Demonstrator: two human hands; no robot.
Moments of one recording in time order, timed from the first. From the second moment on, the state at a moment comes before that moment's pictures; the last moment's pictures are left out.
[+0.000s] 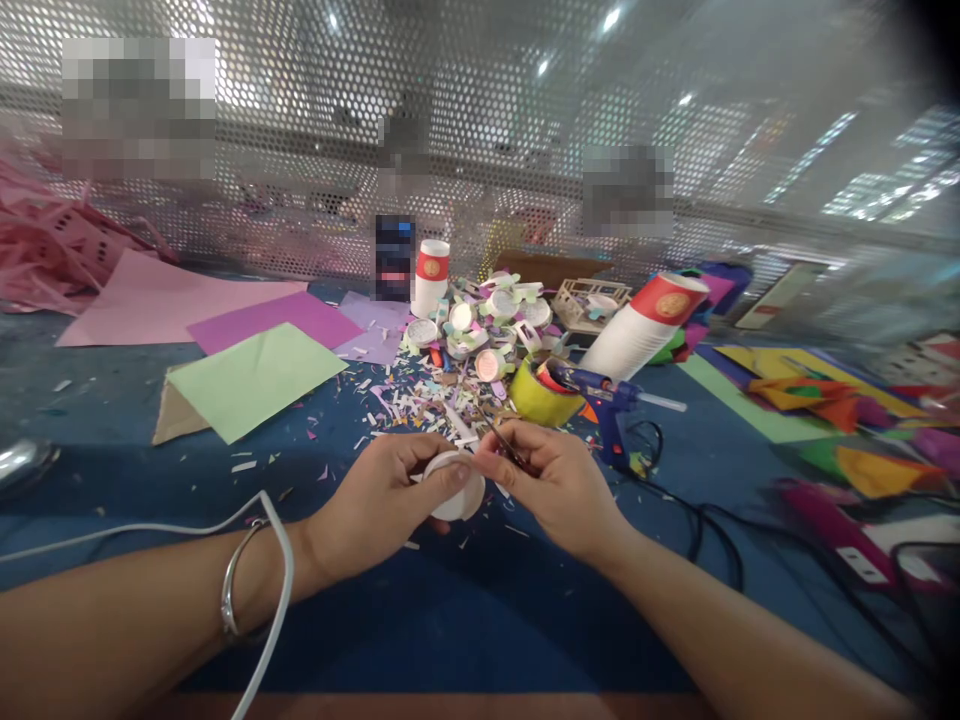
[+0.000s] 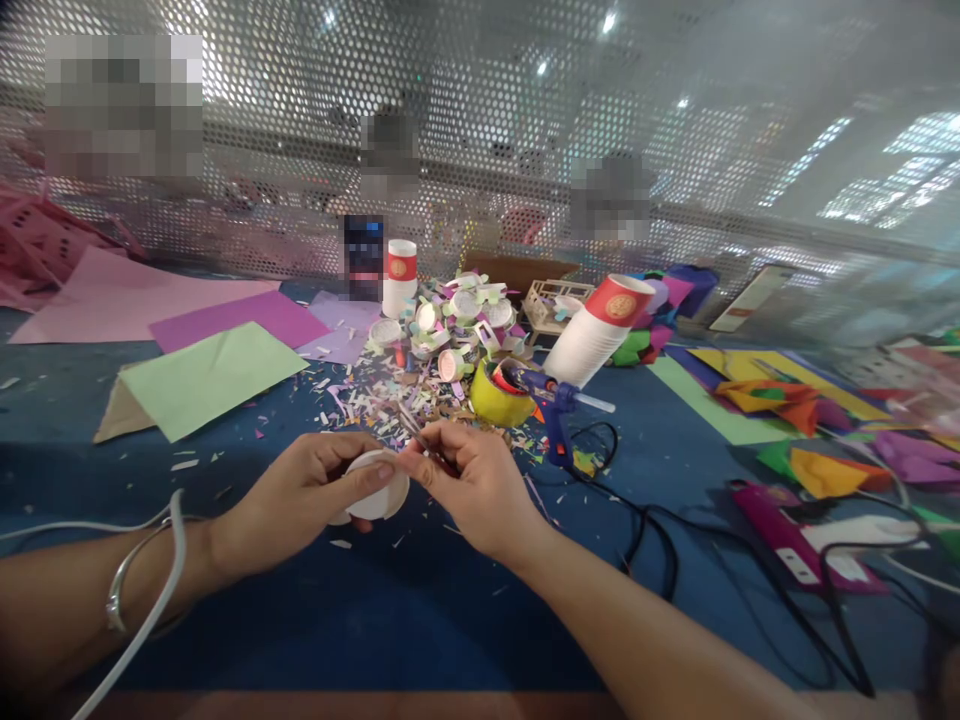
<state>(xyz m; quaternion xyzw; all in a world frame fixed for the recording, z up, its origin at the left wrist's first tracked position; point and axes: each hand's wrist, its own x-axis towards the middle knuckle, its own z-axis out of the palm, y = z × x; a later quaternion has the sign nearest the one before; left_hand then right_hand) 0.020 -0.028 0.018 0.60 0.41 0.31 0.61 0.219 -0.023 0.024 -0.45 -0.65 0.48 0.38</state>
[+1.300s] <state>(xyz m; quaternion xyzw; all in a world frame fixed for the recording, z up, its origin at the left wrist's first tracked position) 0.015 -0.017 0.018 0.55 0.38 0.37 0.64 0.230 -0.021 0.022 -0.44 -0.76 0.38 0.29</state>
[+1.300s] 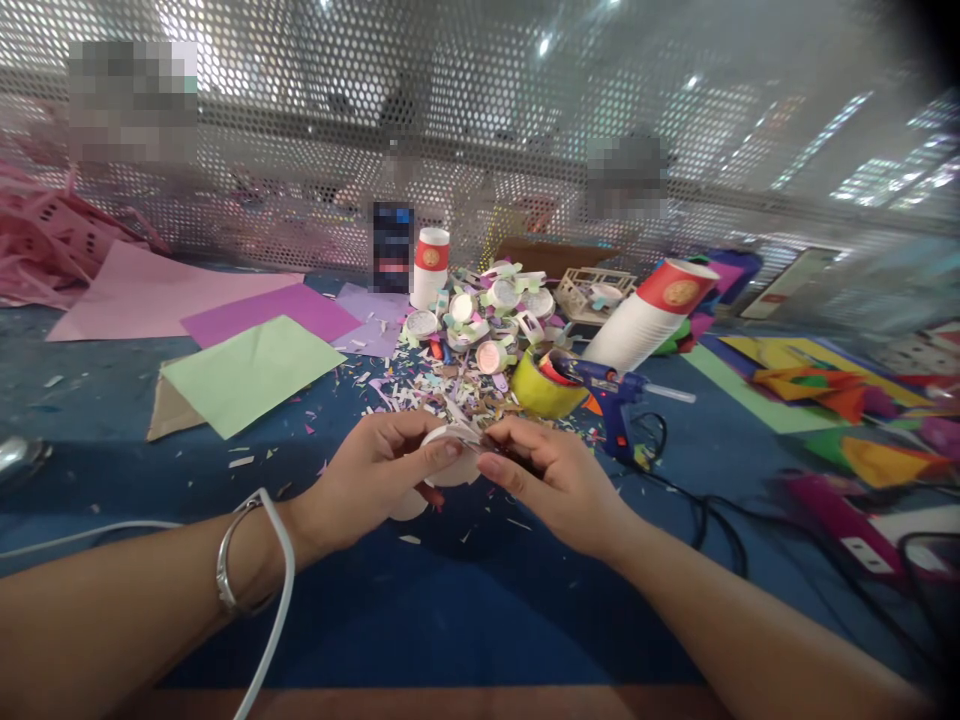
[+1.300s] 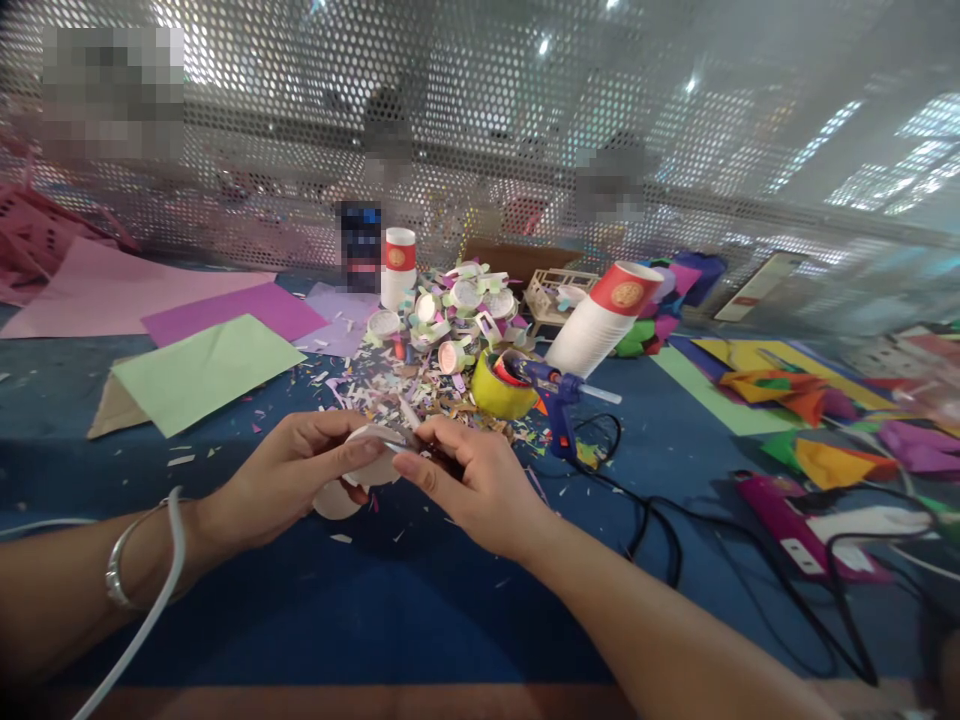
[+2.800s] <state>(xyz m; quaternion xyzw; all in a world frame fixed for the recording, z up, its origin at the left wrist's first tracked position) 0.012 -0.016 0.013 0.54 0.35 0.36 0.67 0.237 -0.028 0.037 -0.43 -0.79 0.35 0.26</state>
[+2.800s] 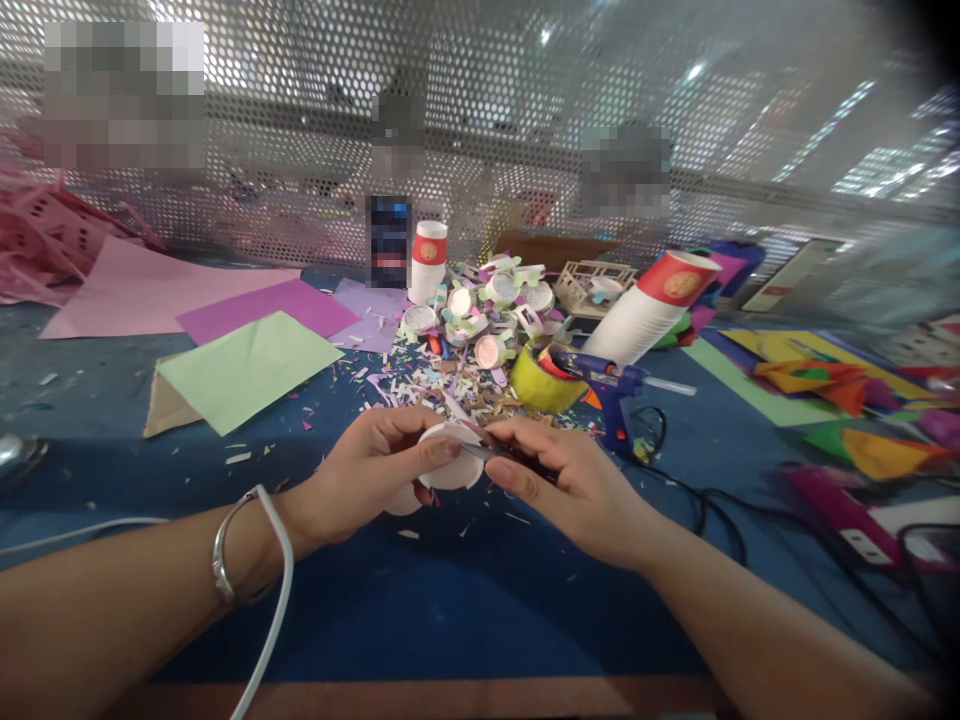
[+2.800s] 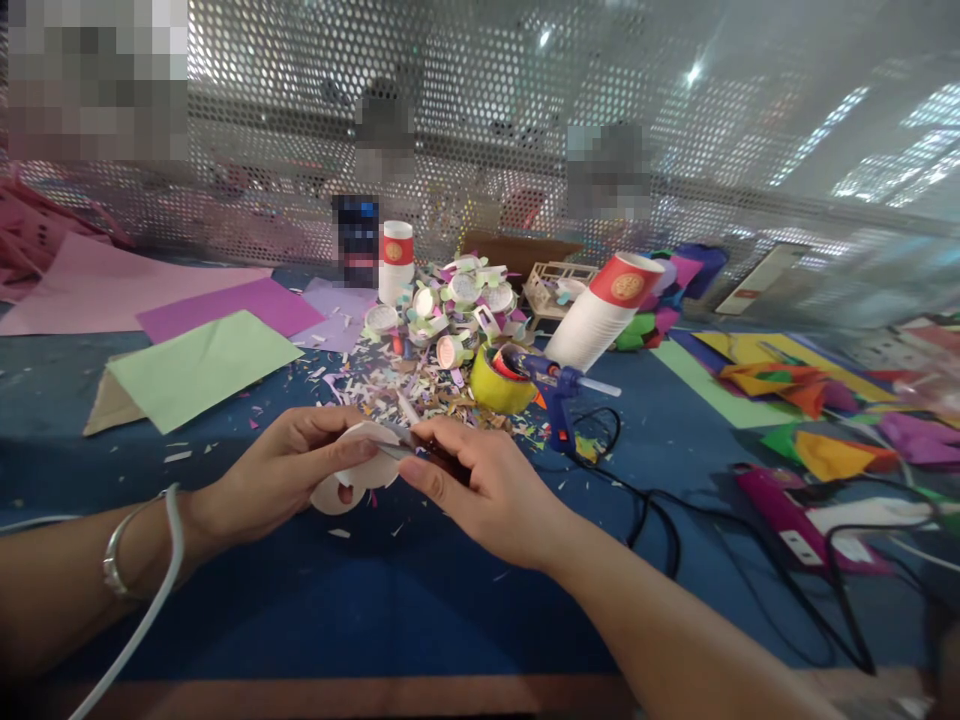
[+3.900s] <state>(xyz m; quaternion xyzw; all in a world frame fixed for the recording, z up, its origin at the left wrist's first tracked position) 0.010 -0.015 0.014 0.56 0.35 0.32 0.68 0.241 -0.023 0.035 -0.42 -0.82 0.30 0.23</state>
